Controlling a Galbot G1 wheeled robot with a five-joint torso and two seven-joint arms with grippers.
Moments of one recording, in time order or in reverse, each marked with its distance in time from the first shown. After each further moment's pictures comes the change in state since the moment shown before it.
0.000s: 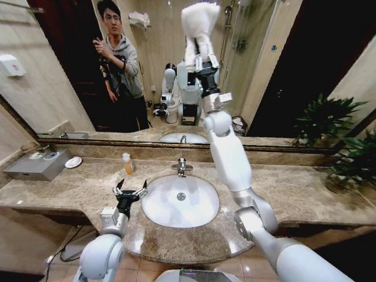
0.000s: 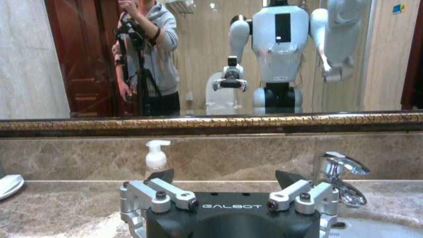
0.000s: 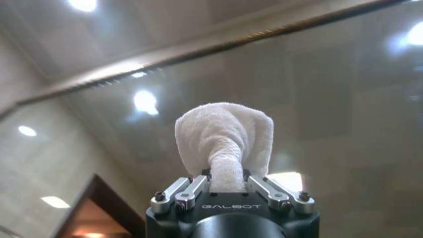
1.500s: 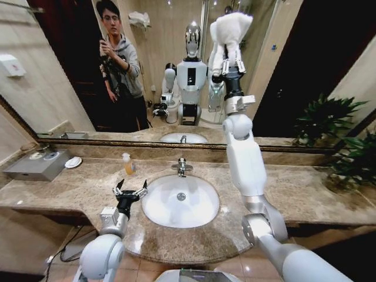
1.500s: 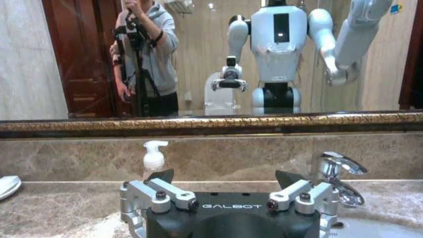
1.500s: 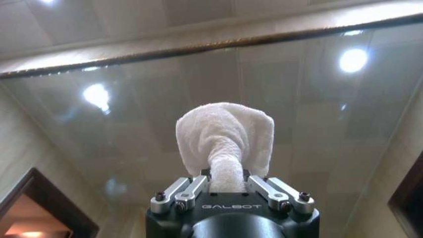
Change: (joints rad) left arm 0.000 0.000 0.000 0.000 0.000 0.000 0.000; right arm -0.076 -0.098 0.128 0.139 0.022 -0.064 0.021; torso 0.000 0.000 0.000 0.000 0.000
